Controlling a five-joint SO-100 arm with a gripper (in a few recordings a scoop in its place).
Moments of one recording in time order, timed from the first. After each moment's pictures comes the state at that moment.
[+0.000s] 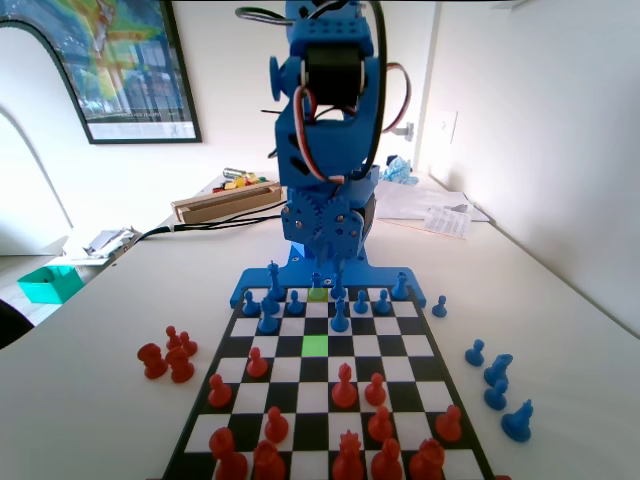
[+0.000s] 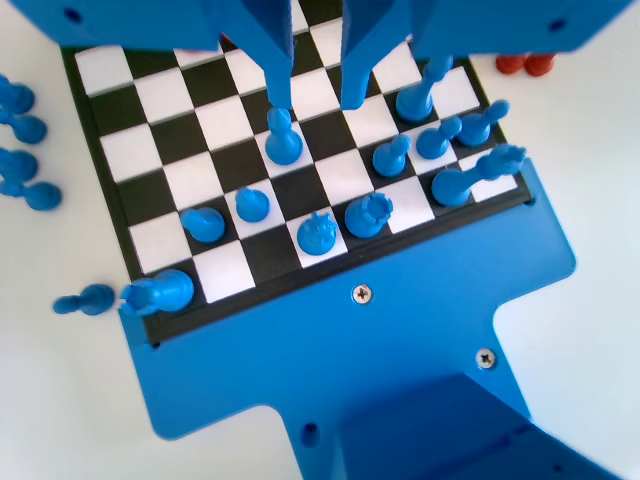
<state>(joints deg) 1.3 103.7 131.3 64.2 -70.0</state>
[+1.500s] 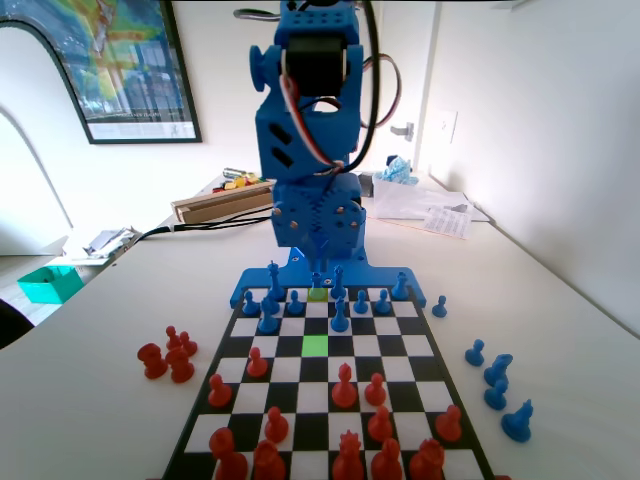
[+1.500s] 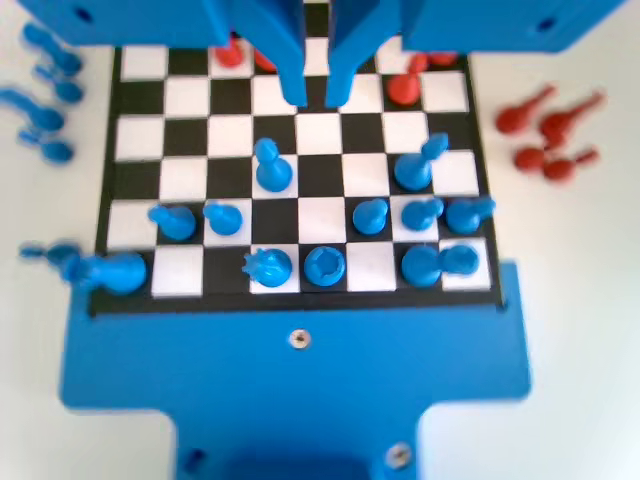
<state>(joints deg) 4.5 104.2 128.1 62.8 -97.7</state>
